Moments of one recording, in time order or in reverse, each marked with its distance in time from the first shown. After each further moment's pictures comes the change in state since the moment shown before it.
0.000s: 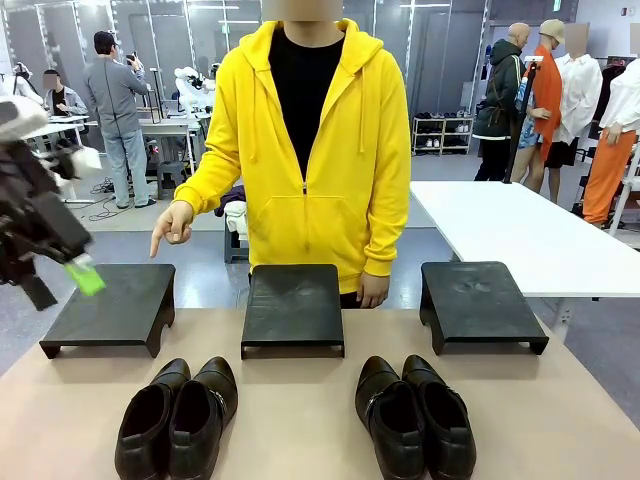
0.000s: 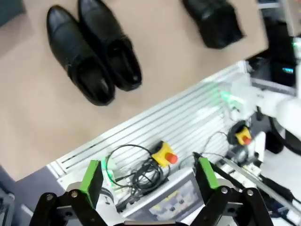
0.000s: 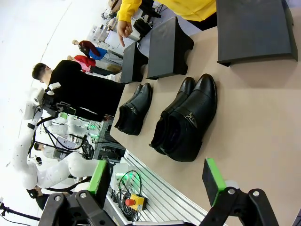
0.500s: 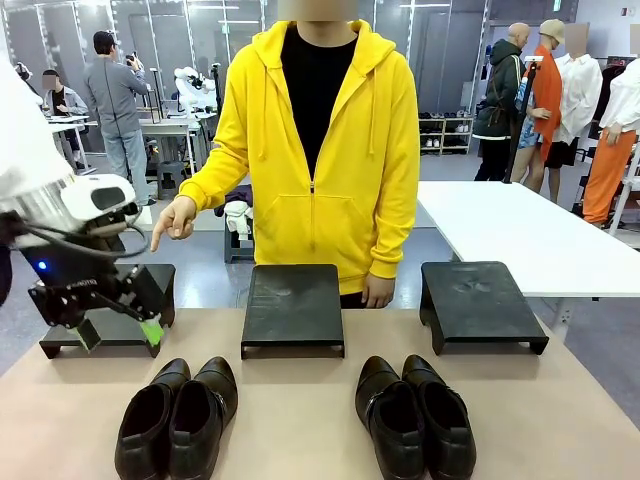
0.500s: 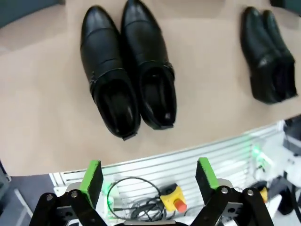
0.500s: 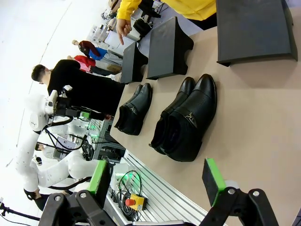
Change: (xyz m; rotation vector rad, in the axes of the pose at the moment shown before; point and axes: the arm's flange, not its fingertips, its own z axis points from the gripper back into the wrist) left arm 0.010 -0.016 -0.087 0.230 -0.134 0.207; right arm 0.000 0.000 0.001 0.000 -0.001 0.000
